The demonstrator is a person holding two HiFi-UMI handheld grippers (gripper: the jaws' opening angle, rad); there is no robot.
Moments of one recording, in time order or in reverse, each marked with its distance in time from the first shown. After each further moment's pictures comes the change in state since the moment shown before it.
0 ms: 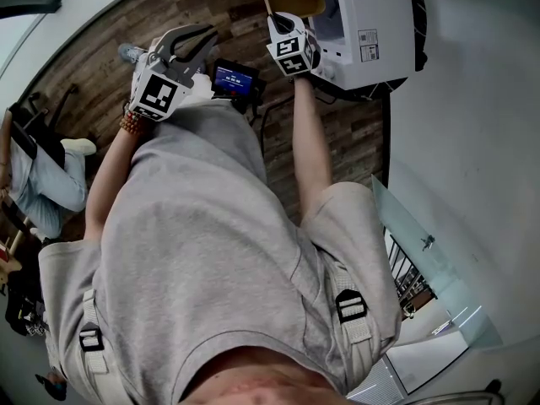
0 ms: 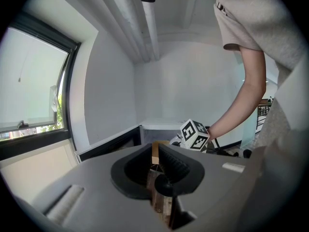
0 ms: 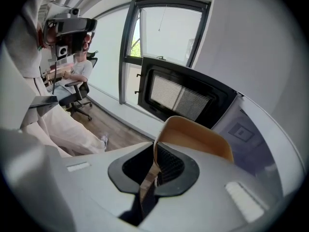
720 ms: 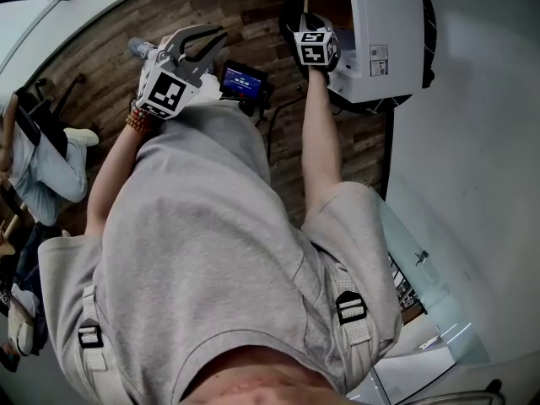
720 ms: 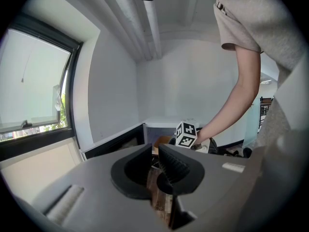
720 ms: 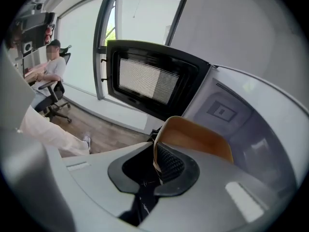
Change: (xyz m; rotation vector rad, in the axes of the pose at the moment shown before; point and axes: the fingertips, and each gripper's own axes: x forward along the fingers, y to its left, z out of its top) left arm -0.004 0.004 -0.002 -0.003 0.019 0.029; right arm 0.019 -0.074 -0.042 0.155 0.112 -0.184
